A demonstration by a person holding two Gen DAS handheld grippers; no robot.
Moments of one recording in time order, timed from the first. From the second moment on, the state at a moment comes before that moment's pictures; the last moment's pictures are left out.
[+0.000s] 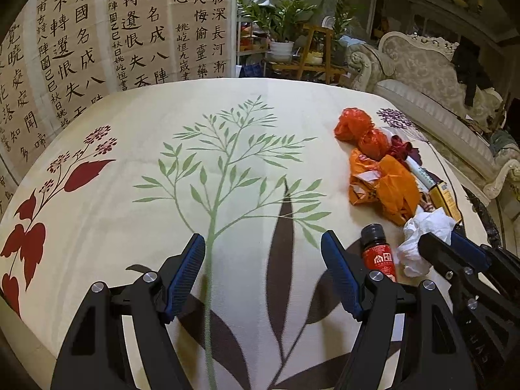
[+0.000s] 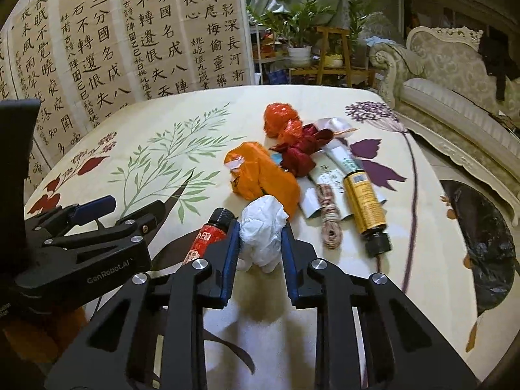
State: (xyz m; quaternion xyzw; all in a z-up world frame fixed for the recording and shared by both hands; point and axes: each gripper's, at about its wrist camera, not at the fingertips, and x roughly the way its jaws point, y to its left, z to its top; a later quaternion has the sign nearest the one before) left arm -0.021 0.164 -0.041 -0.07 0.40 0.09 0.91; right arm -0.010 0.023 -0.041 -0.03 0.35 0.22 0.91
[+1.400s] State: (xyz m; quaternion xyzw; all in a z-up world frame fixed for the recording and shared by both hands) left arm -0.020 0.064 -0.033 -0.01 0.38 -0.01 0.92; right arm -0.009 -0.081 -0.036 0.04 0.32 0.12 0.94
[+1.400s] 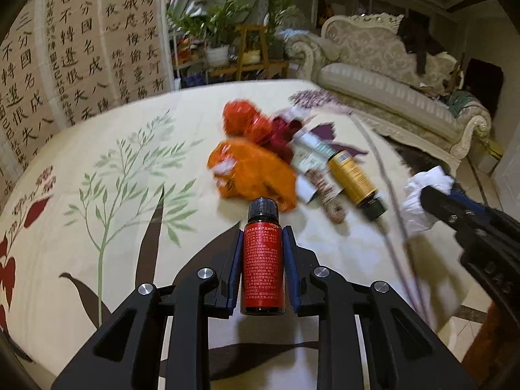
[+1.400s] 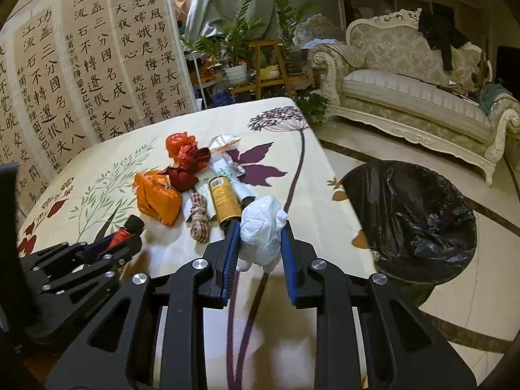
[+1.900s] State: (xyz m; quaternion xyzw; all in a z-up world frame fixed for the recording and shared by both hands) left arm 0.018 -0.013 -0.009 0.02 0.34 -0.11 0.93; right arm 0.007 -0.164 -0.030 0.06 0.31 0.01 0.95
